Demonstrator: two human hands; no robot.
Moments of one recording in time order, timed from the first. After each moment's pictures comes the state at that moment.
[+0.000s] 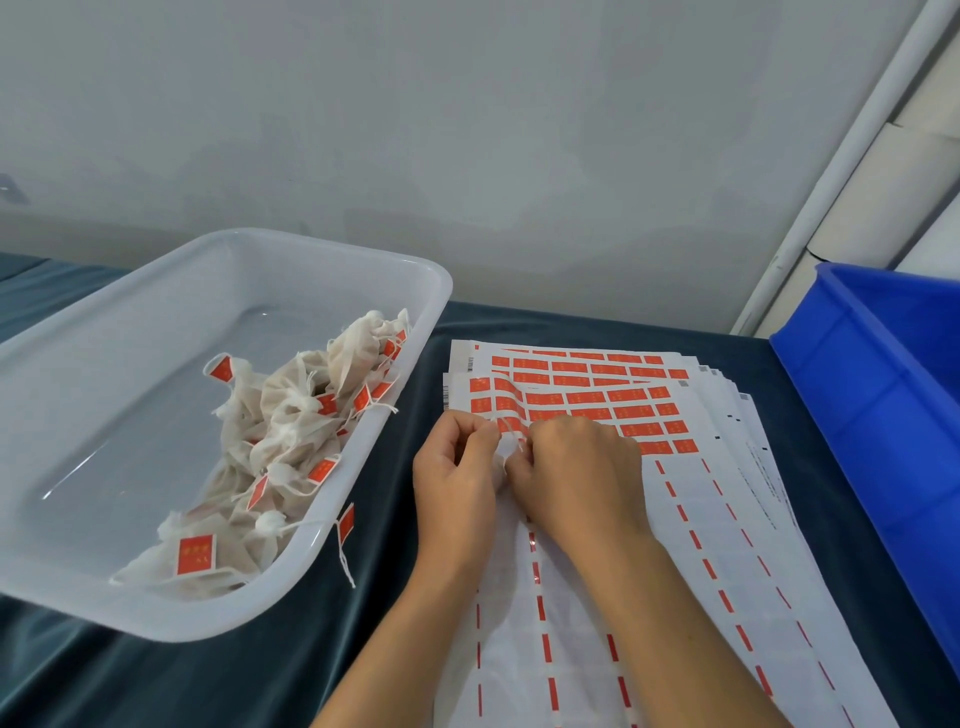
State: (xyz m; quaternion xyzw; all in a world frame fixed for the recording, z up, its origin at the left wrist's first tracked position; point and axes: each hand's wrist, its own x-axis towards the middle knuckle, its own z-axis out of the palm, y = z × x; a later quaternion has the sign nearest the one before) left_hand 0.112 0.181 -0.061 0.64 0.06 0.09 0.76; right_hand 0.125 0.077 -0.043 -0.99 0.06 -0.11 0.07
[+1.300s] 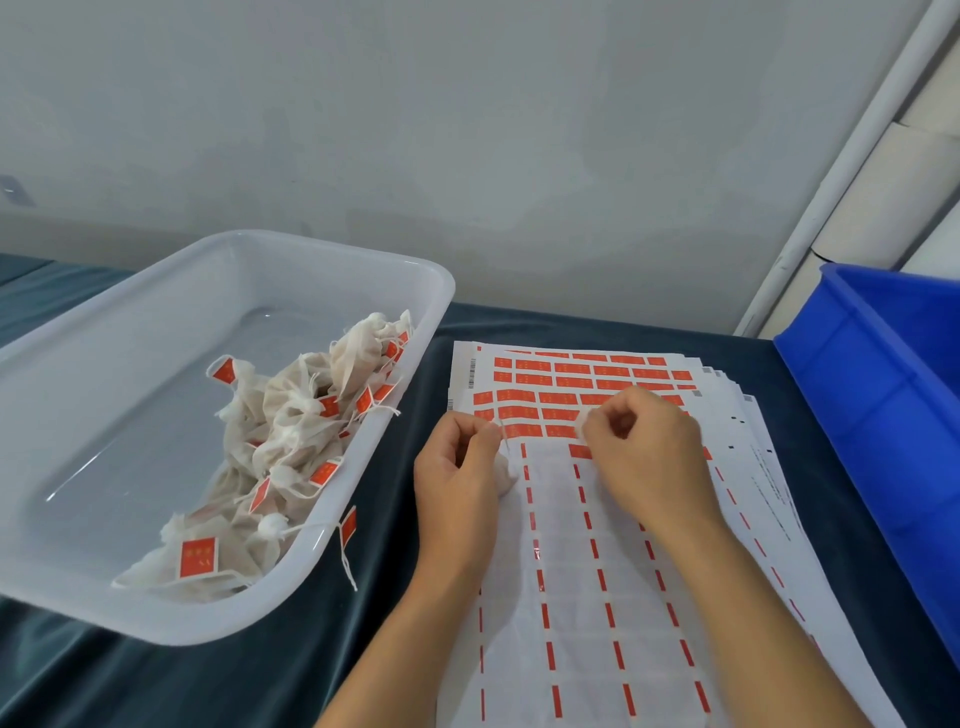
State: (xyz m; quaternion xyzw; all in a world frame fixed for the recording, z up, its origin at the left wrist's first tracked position) left_hand 0.111 0.179 -0.062 0.66 0.08 0.10 0.74; right_hand 0.128 0.021 -0.040 -0.91 0.13 -0.17 0.36
